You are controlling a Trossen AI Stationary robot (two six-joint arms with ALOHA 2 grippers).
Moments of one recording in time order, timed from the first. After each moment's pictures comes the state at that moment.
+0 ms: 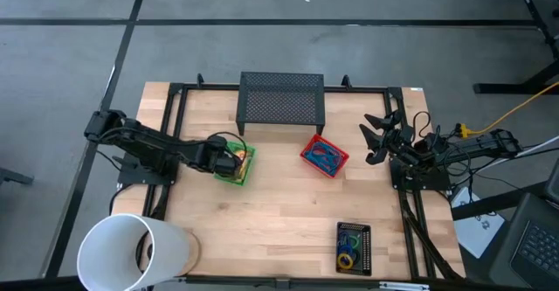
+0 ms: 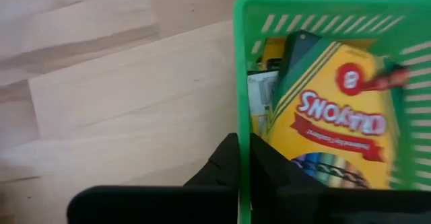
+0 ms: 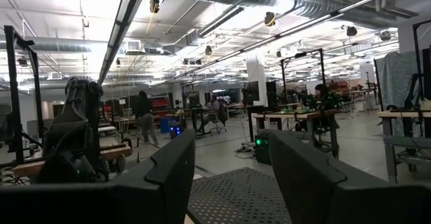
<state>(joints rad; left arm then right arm) -0.12 1.36 0.78 -0.83 -0.41 -1.41 0.20 0.39 0.07 0.78 0.64 -0.16</state>
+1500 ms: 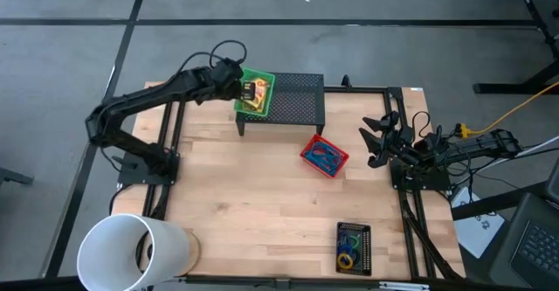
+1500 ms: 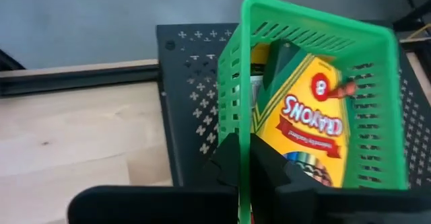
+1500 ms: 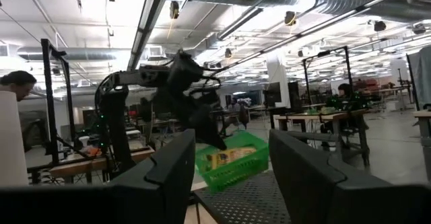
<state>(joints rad) 0.56 1.36 1.30 -0.77 -0.31 -0.79 0.20 0.39 0.07 0.78 0.56 -0.11</state>
